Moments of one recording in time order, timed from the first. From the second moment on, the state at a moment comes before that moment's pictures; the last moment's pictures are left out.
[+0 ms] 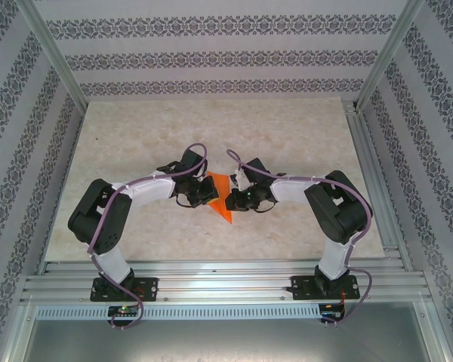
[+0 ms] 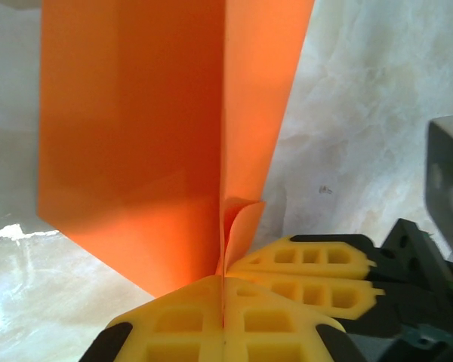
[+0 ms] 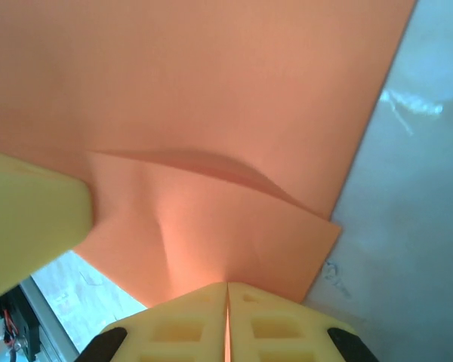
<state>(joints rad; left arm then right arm) -0.57 1.74 1.02 -0.35 0.42 -1.01 0.59 1.83 0.93 -0.18 -0.59 0.48</state>
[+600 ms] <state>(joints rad) -0.57 1.76 1.03 -0.36 0.41 -1.06 0.58 1.90 0.99 -0.18 -0.56 0.45</state>
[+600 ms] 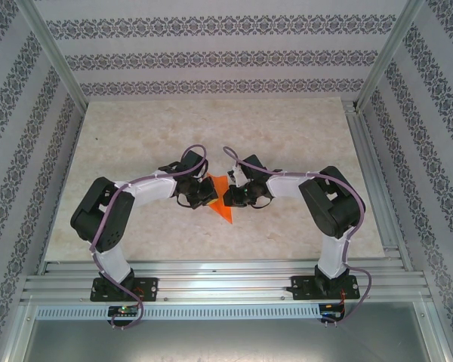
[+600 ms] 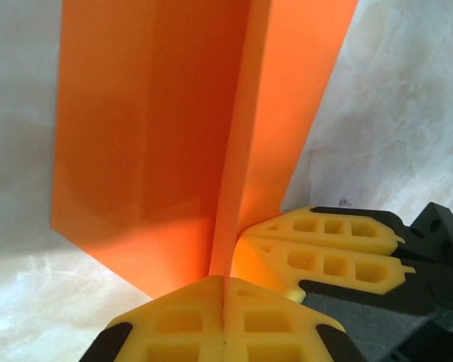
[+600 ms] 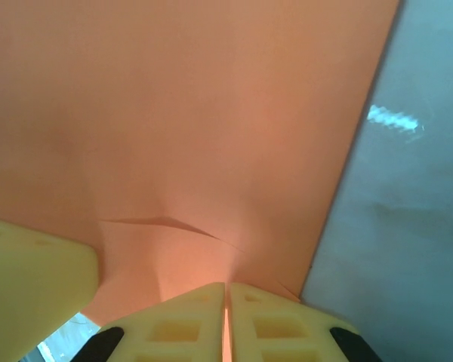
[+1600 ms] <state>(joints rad) -0.57 1.84 1.11 -0.39 0.40 -1.22 0.55 1.80 0.97 -0.20 -0.56 0.42</state>
